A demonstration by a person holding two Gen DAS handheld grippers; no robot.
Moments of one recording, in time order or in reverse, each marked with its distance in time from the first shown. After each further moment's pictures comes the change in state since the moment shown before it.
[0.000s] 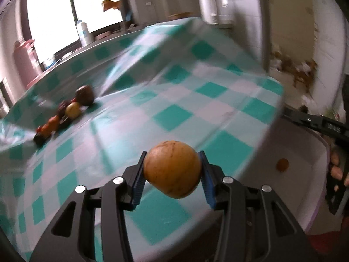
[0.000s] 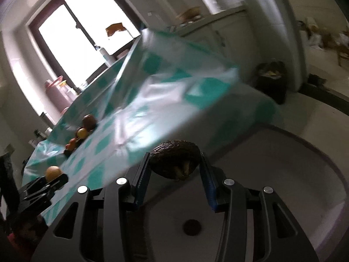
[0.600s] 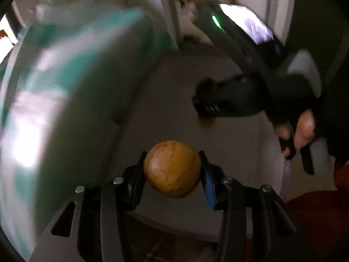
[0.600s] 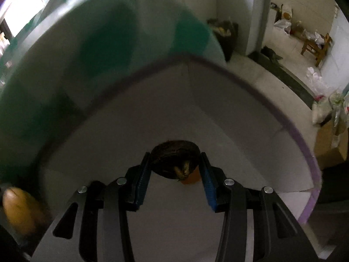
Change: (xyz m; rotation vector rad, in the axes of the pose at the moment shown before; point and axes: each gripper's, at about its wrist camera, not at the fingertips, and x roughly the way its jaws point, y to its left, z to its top) left arm 0.086 -0.189 -0.036 0.446 0.266 -0.387; right arm 0.085 -0.067 -0.038 -0.094 0.415 -0.451
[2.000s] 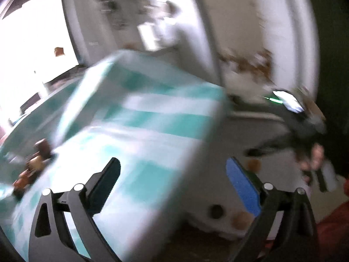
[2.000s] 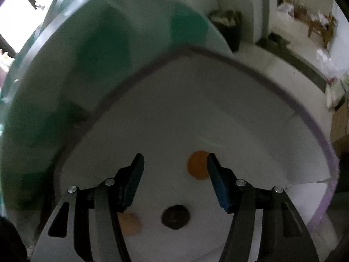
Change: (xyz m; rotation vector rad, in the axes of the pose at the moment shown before) left arm -0.120 0.105 -0.056 -0.205 -0.471 0.346; right arm -0.026 -0.023 0.007 0.084 -0.085 0.180
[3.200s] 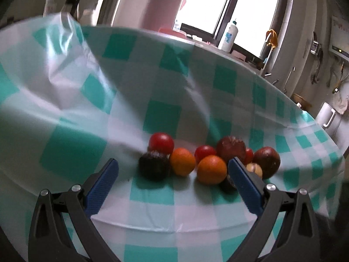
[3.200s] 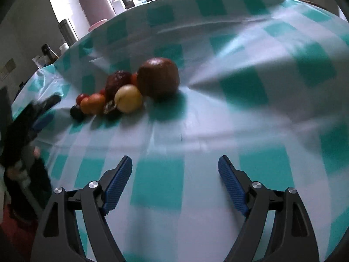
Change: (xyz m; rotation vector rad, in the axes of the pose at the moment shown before) left arm -0.014 0.449 -0.104 -0.944 0.049 0.455; right arm 0.083 0.468 0.106 -0.598 0.024 0.325
